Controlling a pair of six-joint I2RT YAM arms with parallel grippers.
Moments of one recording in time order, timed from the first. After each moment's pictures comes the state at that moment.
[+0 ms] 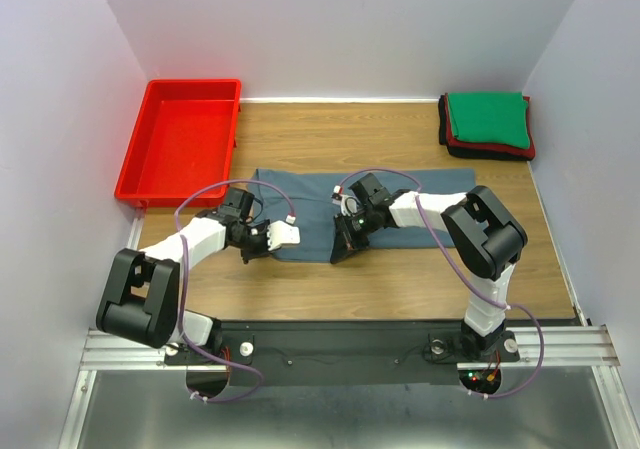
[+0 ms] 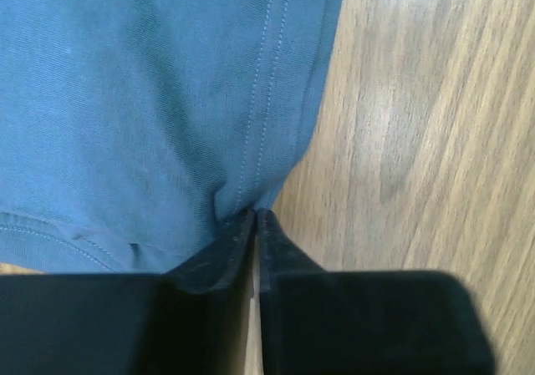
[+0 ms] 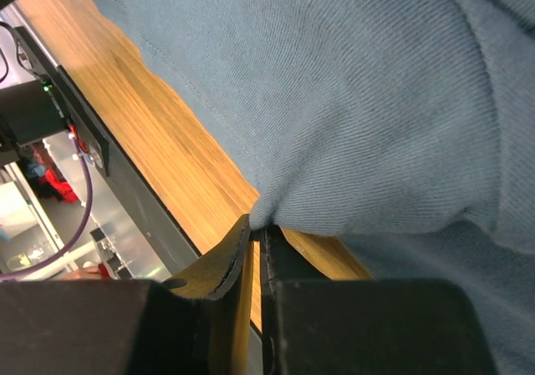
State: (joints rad) left arm -0.31 1.38 0.66 -0.50 0.48 1.09; right arm 0.64 1.91 1.07 -0.28 -0.73 0.44
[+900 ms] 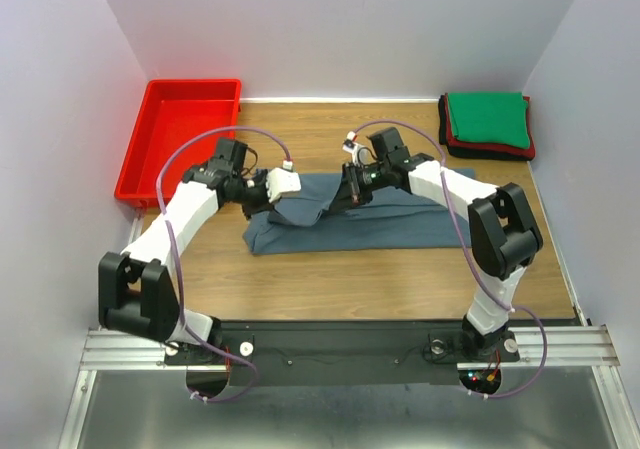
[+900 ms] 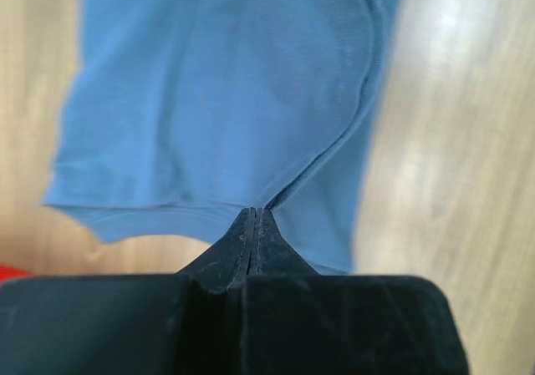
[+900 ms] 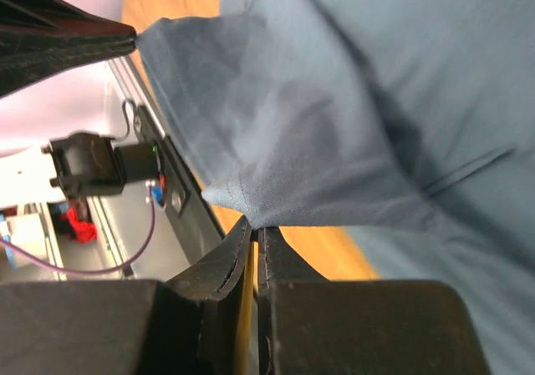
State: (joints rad) left arm -0.28 1.37 1.07 -0.75 0.55 1.01; right arm 0.50 1.84 1.29 -0.31 -0.83 0.43
